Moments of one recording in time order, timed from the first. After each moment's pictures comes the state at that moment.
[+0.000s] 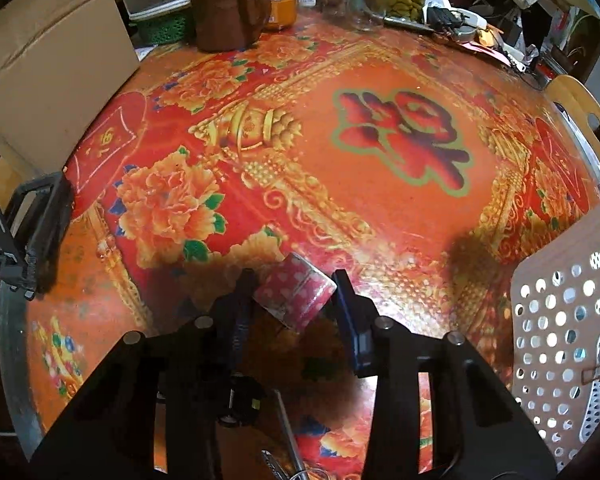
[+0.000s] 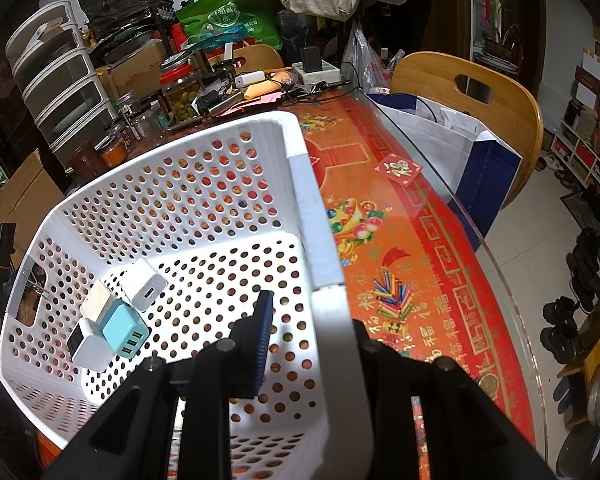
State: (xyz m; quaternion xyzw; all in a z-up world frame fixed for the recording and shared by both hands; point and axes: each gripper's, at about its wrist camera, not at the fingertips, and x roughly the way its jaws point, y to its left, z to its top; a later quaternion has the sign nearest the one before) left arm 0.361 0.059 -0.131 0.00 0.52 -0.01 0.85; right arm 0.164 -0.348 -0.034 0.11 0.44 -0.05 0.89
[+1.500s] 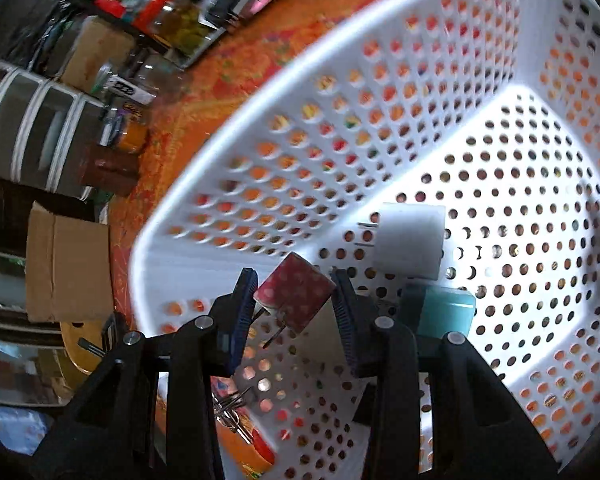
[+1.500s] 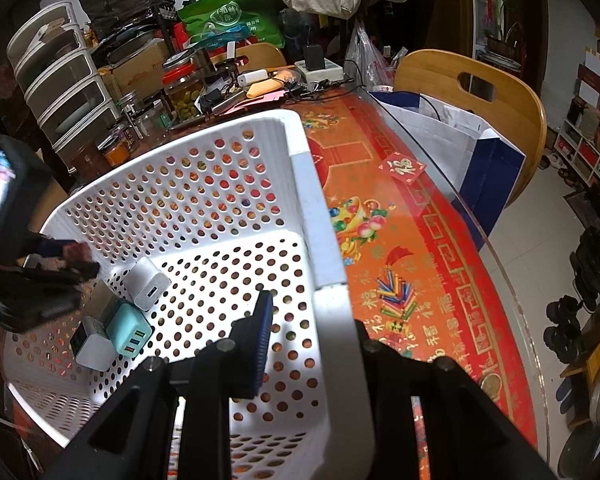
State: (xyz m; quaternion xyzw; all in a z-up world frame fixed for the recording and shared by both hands) left arm 0.316 -0.203 -0.078 0.35 0.55 -0.06 0.76; right arm 0.164 -0.349 -0.035 0.12 0.44 -0.05 0.89
